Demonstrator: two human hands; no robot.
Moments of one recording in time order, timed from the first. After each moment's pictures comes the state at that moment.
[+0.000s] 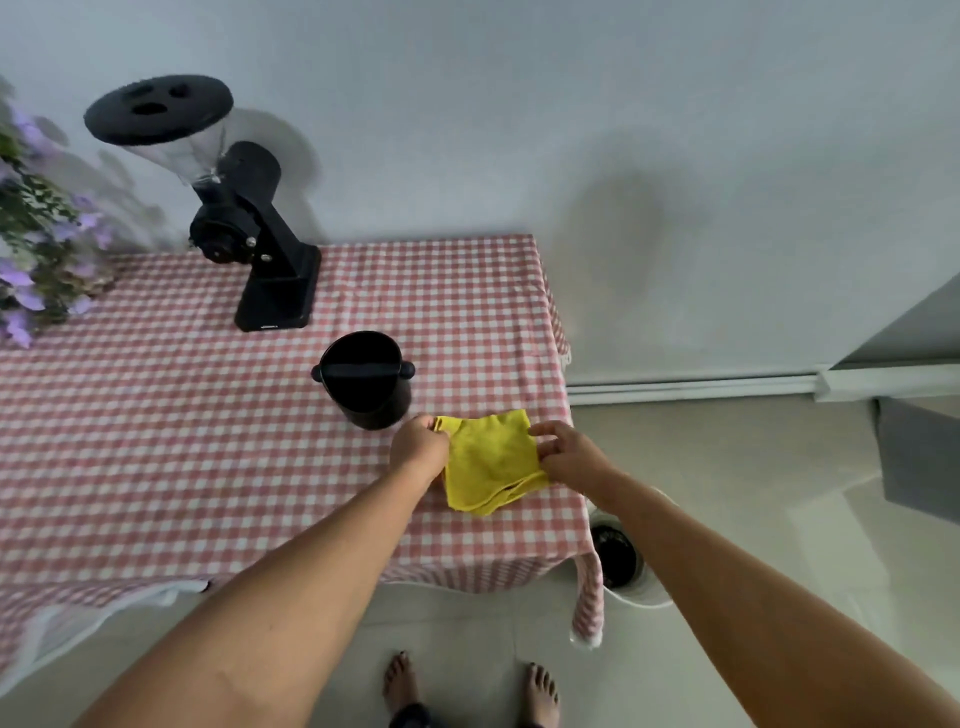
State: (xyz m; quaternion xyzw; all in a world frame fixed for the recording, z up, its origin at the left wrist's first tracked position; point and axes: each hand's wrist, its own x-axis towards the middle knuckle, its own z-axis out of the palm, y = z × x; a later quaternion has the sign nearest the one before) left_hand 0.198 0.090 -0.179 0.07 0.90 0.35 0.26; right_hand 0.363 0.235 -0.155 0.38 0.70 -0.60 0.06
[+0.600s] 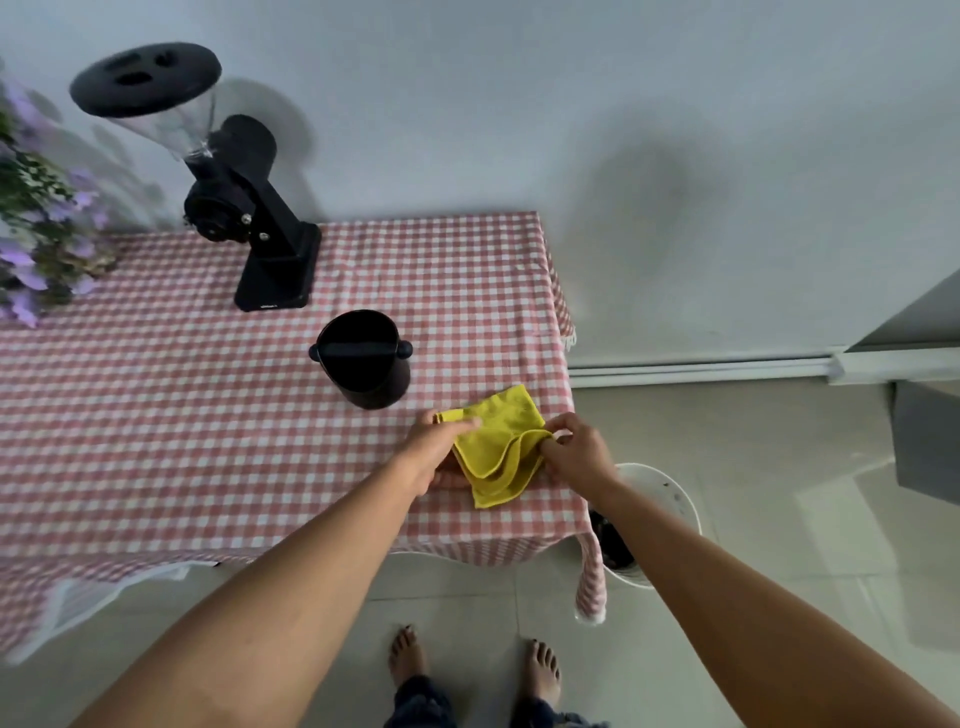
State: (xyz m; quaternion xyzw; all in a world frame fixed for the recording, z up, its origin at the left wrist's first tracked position) left_hand 0.221 0.084 -0.167 -0.03 0.75 0.47 0.47; right_hand 0.378 0.225 -0.175 0.43 0.72 -0.54 -0.03
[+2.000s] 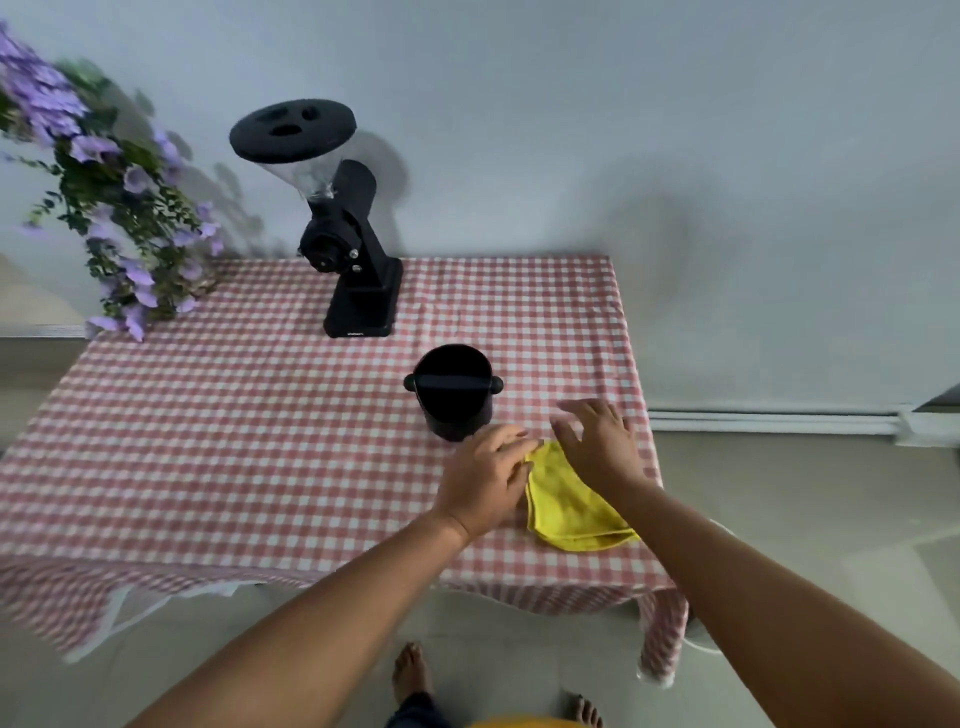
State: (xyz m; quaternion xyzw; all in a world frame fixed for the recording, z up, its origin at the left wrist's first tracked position) left_hand 0.193 0.021 -0.147 0.52 0.80 0.29 -0.04; right_hand 0.282 0.189 -0.144 0.31 0.91 -0.27 -0.10
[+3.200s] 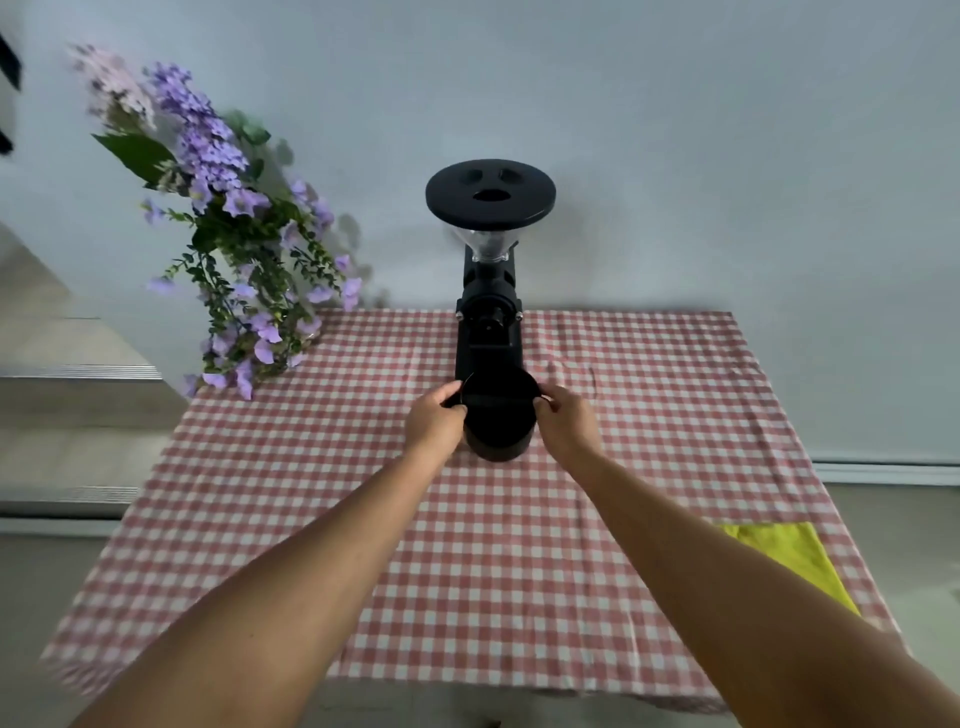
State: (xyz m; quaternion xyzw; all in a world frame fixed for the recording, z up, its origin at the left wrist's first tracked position) left_hand -0.109 -0.098 -0.106 0.08 0.83 0.50 0.24; right_hand 0.008 0.037 -0.097 0.40 0.77 -0.48 -0.12
